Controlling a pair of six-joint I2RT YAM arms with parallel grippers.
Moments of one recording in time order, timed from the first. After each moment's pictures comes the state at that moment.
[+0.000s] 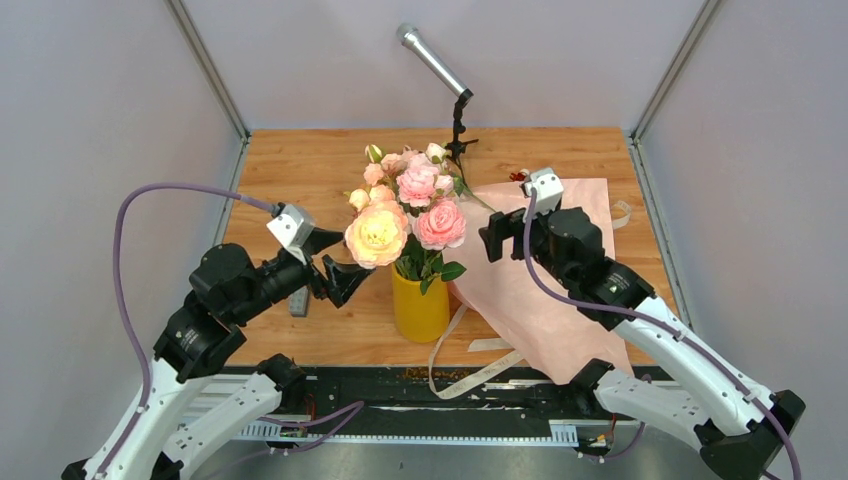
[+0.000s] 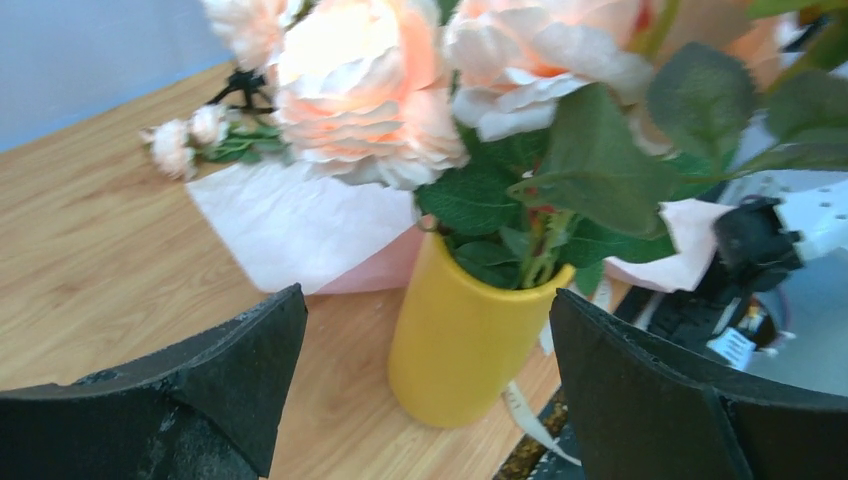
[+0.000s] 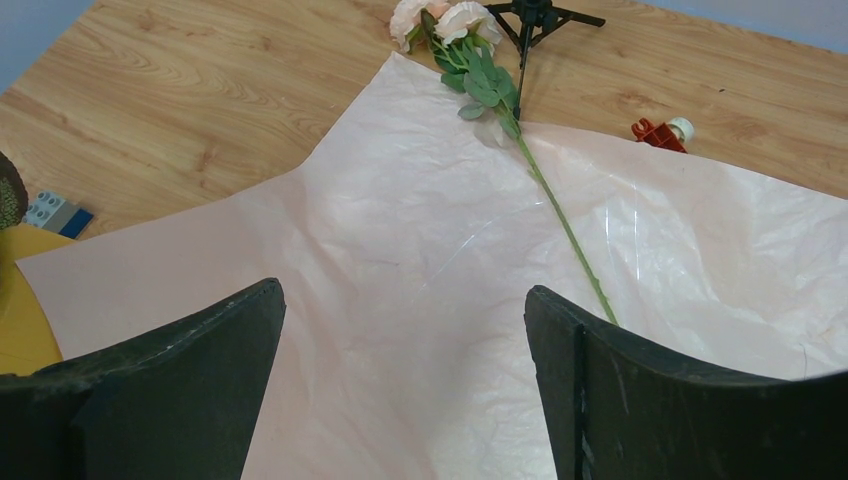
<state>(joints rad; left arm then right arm) -0.63 0.57 0.98 -0.50 0.26 -0.14 0.71 0.90 0.94 -0.32 0.21 0.15</state>
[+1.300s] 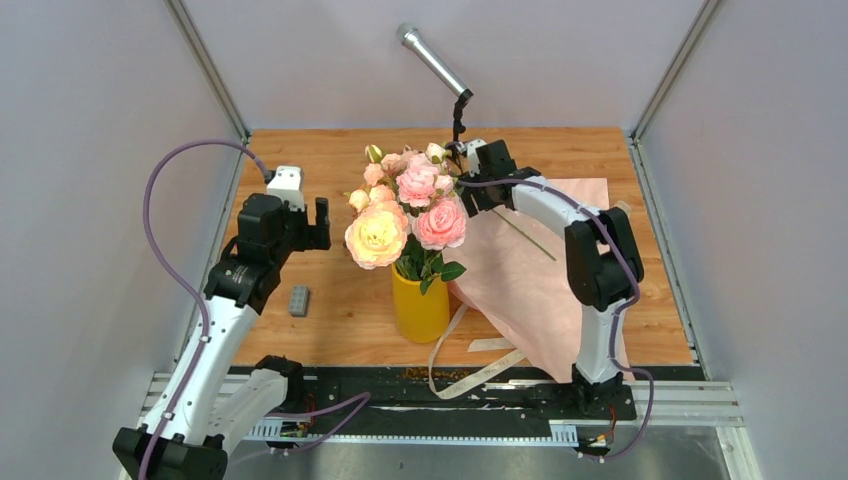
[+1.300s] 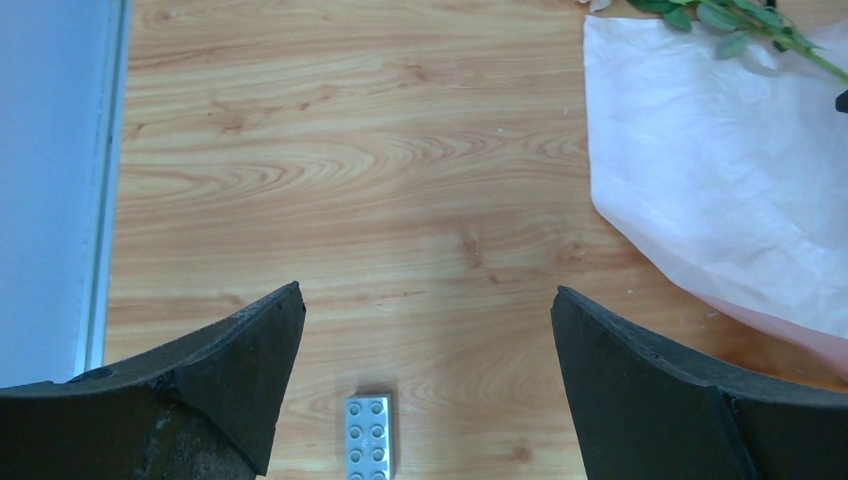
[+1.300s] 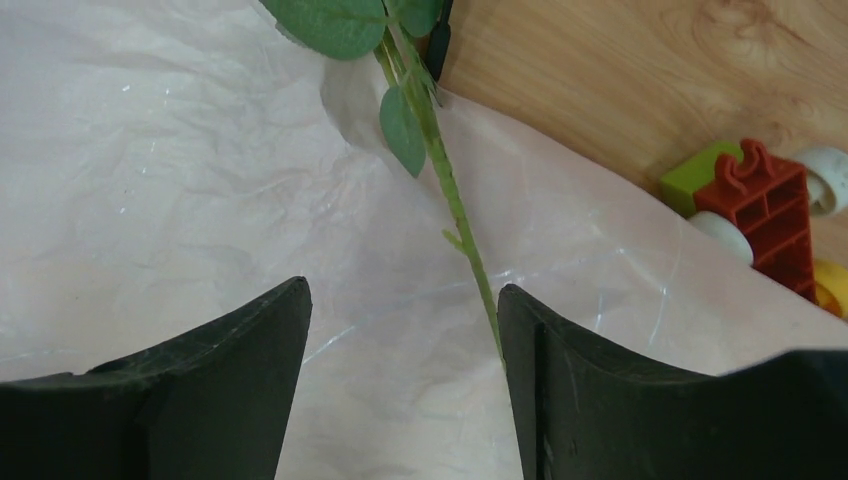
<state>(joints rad) -0.23 0.86 0.92 -0.52 -0.12 -0.06 0.42 1.96 1.49 -0.38 0.03 -0.10</state>
